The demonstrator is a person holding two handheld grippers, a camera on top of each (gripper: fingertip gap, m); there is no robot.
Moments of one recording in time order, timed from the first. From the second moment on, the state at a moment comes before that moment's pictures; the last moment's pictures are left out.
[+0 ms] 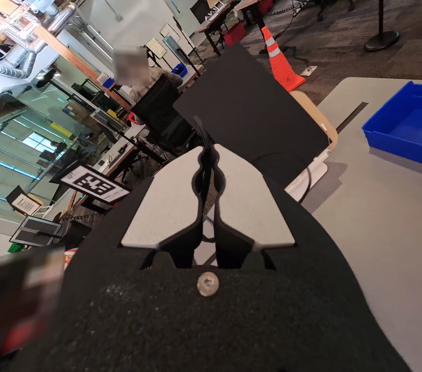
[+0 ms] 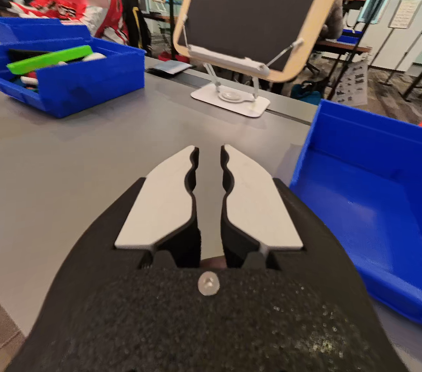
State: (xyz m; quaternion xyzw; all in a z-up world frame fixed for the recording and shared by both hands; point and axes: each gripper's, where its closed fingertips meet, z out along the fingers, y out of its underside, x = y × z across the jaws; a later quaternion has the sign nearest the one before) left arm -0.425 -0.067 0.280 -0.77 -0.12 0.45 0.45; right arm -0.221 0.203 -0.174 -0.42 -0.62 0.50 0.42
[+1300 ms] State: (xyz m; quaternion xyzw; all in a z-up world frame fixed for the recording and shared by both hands) left arm -0.322 0.114 0.045 -0.90 0.03 0.24 0.35; right arm -0.326 0.173 -0.004 -0.34 -0.63 0.66 0.23
